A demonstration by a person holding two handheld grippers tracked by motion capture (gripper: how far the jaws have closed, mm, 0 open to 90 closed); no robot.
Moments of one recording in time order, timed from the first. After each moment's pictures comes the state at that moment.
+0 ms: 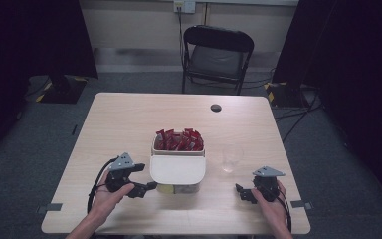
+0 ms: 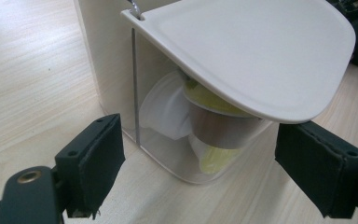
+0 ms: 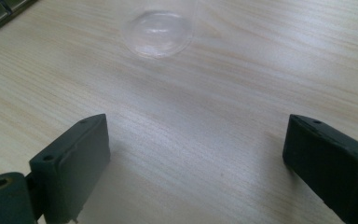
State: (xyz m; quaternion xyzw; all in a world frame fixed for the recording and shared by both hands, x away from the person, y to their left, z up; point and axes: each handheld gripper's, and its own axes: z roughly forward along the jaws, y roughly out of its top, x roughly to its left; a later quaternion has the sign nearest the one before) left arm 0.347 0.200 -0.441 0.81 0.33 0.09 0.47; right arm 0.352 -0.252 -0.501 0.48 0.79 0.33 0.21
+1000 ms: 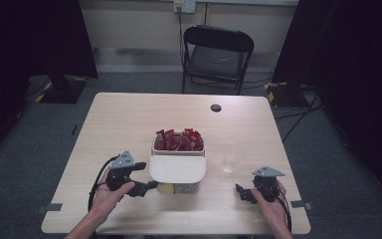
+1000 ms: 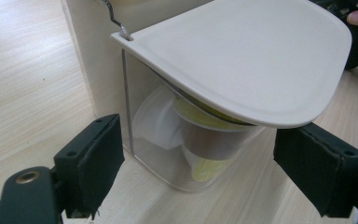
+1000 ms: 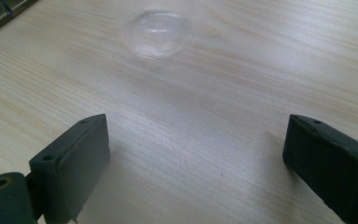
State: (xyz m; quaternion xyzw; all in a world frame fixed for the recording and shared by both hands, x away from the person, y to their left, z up) left arm 0.348 0.197 -0.432 0.81 0.32 0.09 0.48; right arm 0.352 -0.252 -0.501 0.48 0.79 0.33 0.21
